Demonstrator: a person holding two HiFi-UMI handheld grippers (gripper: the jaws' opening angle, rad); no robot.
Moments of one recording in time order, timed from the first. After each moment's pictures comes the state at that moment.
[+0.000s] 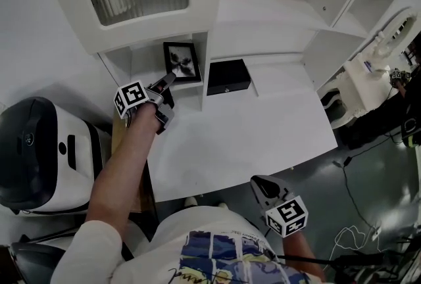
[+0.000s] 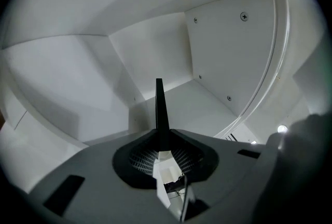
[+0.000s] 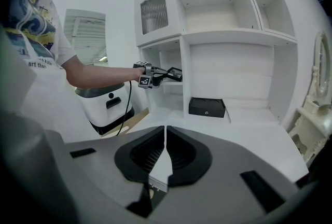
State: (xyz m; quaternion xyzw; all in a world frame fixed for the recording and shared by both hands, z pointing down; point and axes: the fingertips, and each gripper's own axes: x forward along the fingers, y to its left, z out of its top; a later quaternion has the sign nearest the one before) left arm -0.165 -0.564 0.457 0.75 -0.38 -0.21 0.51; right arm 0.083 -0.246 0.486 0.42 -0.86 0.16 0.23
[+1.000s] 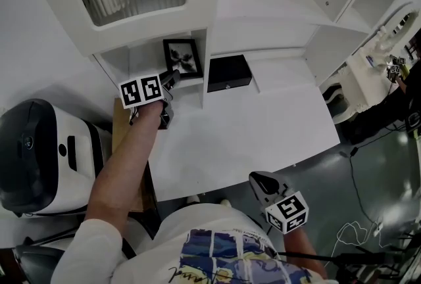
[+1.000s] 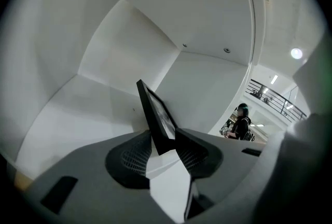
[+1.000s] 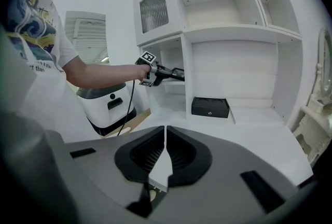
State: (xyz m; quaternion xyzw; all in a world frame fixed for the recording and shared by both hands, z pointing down) left arm -0.152 -0.575 0.458 0.81 -0.47 0.03 0.35; right arm 0.074 -0.258 0.488 0.40 -0.87 0.17 0.23
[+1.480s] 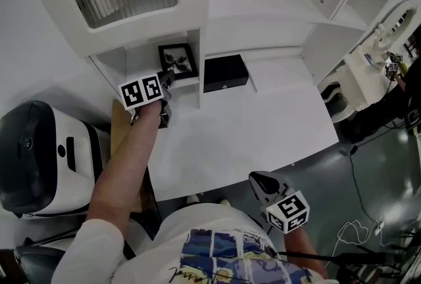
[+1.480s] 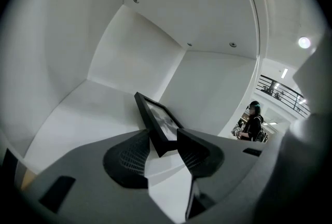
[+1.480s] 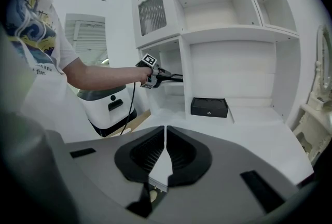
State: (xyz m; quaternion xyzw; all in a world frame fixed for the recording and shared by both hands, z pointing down) left arm -0.160 -0.580 0.466 0.78 -0.52 0.04 0.33; right arm 0.085 -0.255 0.485 0.40 -0.87 0.18 0.22
